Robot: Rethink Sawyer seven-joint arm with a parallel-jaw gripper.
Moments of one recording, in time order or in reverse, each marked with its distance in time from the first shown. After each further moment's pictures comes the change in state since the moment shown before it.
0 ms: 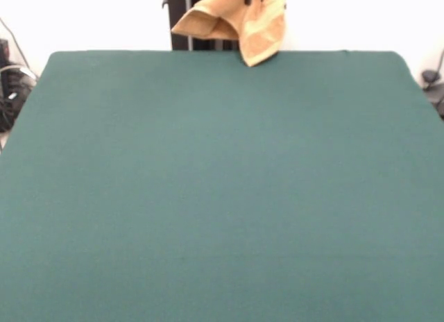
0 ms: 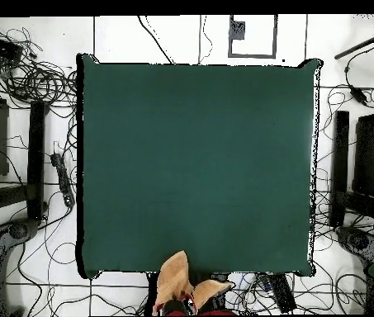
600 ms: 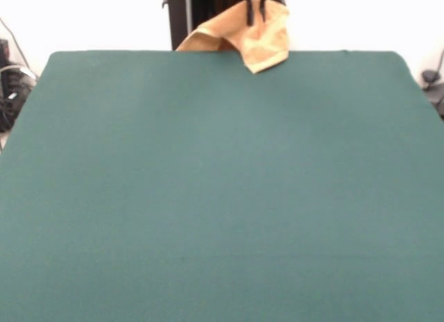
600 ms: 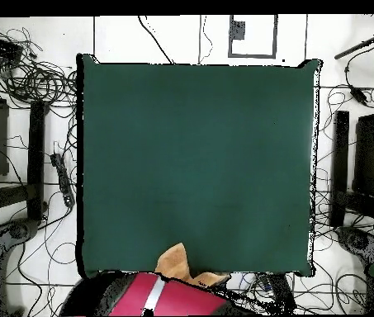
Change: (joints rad) arm 0.044 0.248 -0.068 -0.083 0.006 -0.298 0.000
